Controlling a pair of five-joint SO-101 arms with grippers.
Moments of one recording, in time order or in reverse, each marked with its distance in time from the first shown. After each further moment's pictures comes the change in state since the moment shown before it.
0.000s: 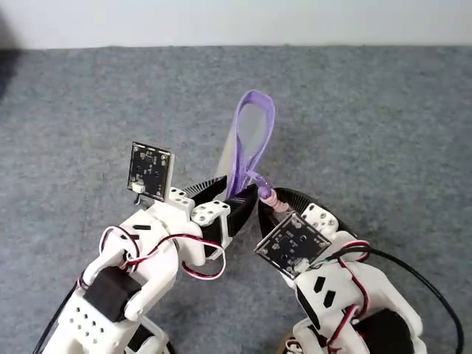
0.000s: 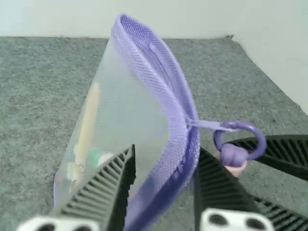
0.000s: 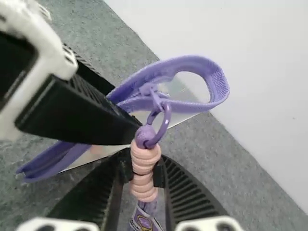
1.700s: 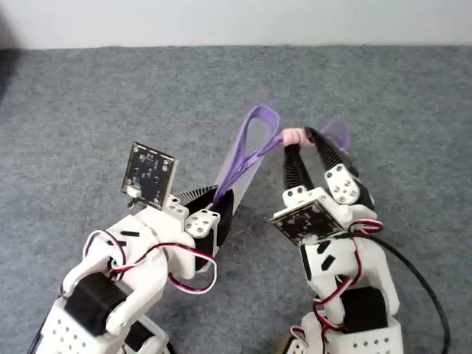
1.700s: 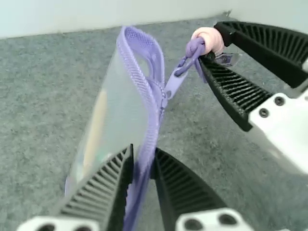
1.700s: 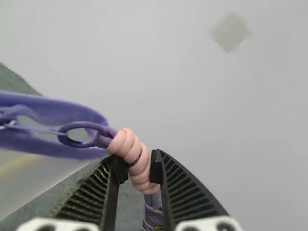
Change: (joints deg) left arm 0.2 0.1 -12.0 15.9 -4.2; right arm 19.1 0.9 15.3 -40.0 2.8
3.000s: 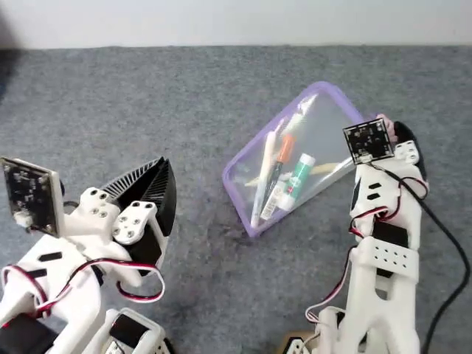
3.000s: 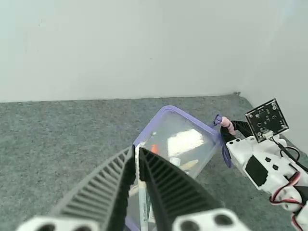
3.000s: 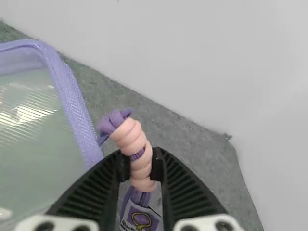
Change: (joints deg) left arm -9.3 -1.1 -20.6 8.0 -0.5; right arm 23.9 41.7 1.0 -30.2 2.6
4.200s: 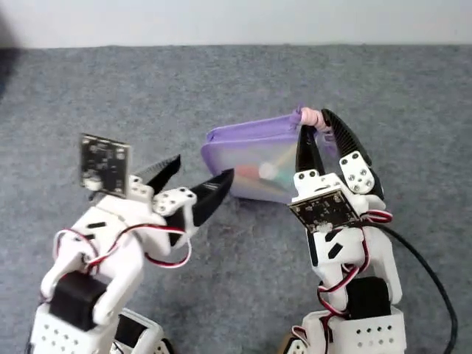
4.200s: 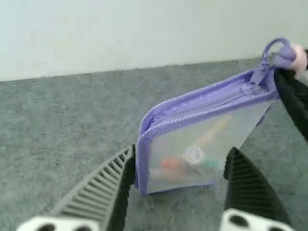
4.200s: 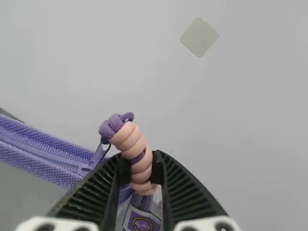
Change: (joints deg) left arm -2.6 0.7 23.2 -15.9 -7.5; right arm -24.6 -37.7 -0.5 20.2 -6.0
